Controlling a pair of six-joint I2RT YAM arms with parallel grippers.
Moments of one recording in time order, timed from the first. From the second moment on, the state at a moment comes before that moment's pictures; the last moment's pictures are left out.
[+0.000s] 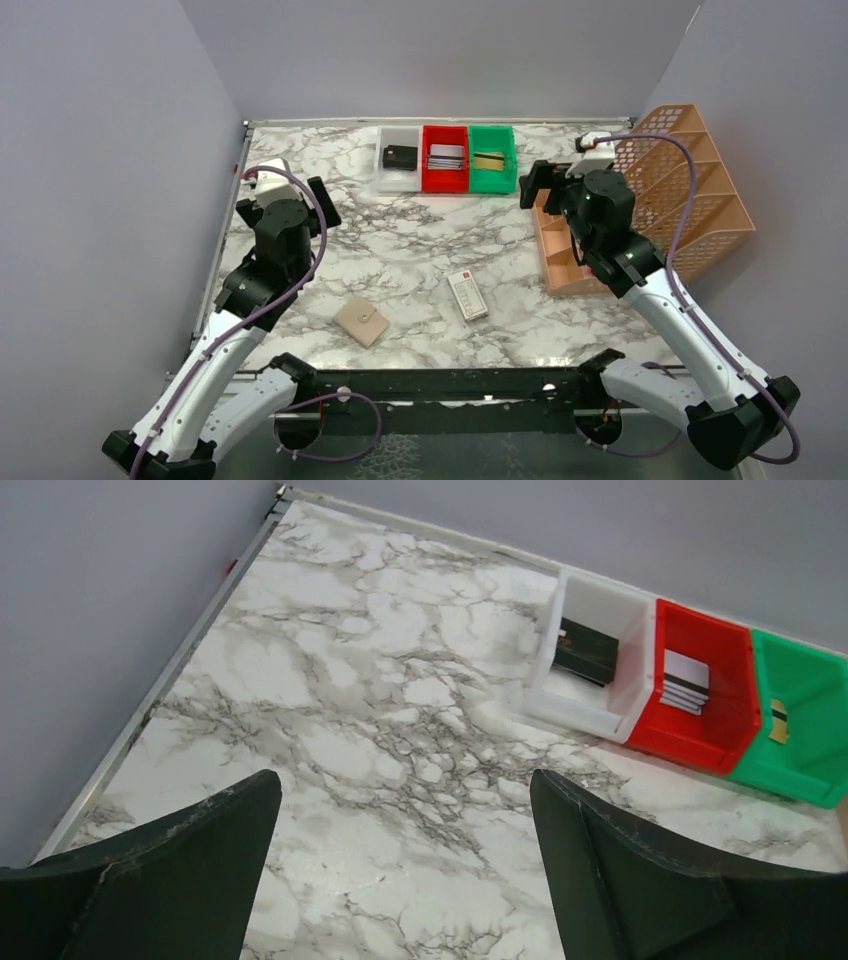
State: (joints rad) left arm -0.51 0.79 0.97 -0.43 -0.69 -0.33; right arm 0.49 1.00 1.03 -0.21 0.35 0.17
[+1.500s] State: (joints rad) left arm -0.13 0.65 0.69 -0.52 -0.09 -0.44; right arm 1.02 1.62 0.99 -0.39 0.32 0.63
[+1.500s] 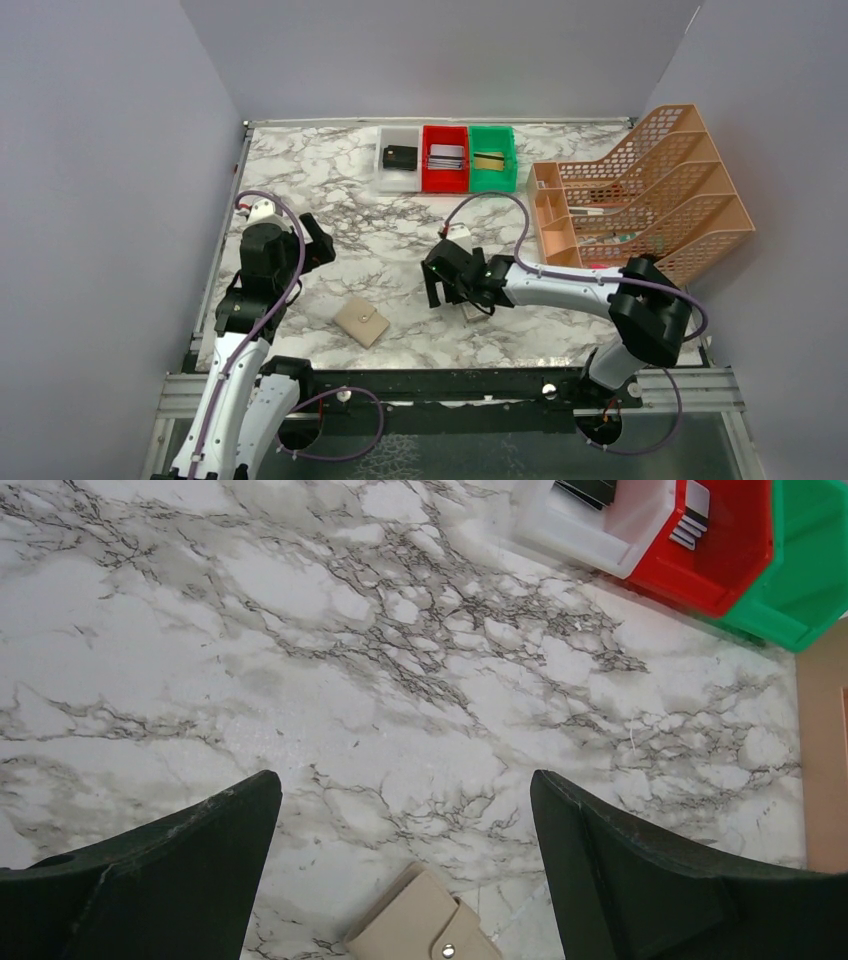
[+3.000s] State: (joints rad) left arm -0.12 0.63 0.68 -0.52 -0.04 -0.45; right arm 1.02 1.01 0.59 -0.70 0.57 1.18
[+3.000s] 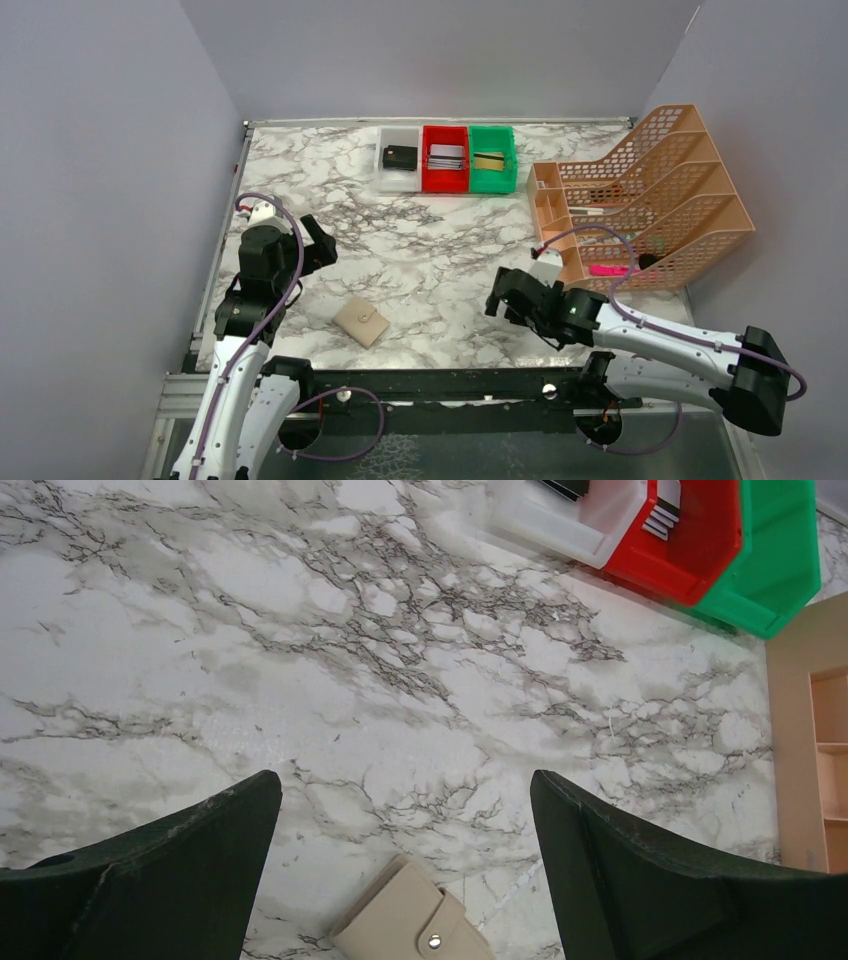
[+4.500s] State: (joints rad) left arm -0.12 0.64 0.68 -0.51 -0.02 -0.45; right arm 0.72 1.33 0.84 -0.29 0.24 0.66
